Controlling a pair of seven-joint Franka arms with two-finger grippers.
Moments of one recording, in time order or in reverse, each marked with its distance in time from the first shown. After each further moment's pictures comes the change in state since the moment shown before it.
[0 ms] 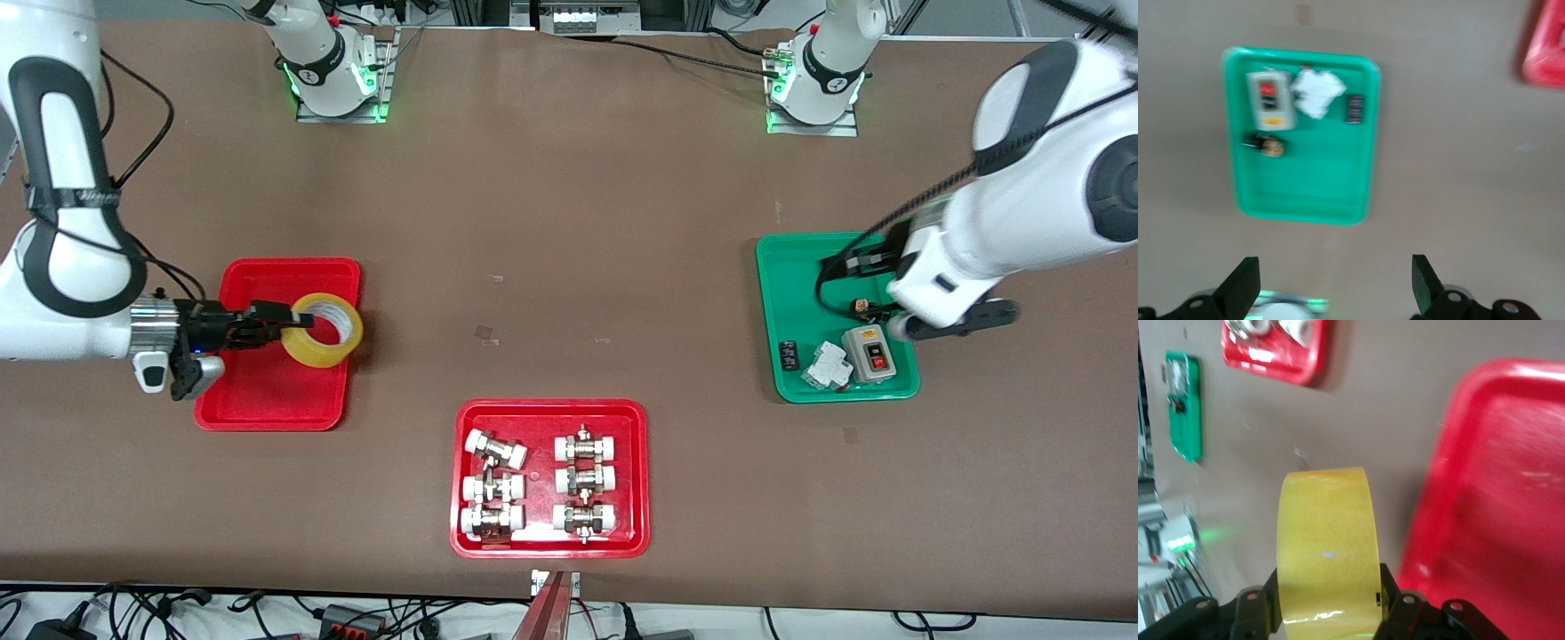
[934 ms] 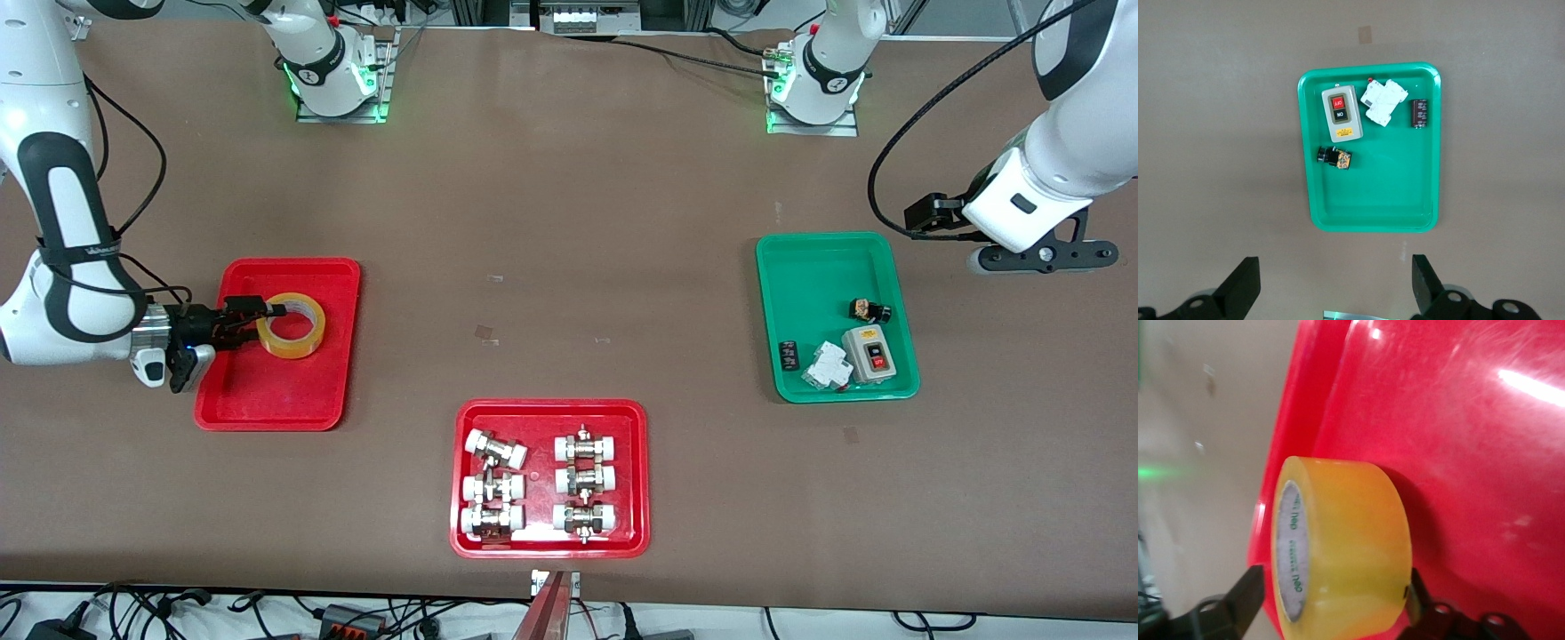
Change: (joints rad) left arm 0.003 -0.266 0.104 -0.309 0.040 0.166 0.156; right arm -0.102 0.142 0.018 -0.004 -0.159 0.090 -0.257
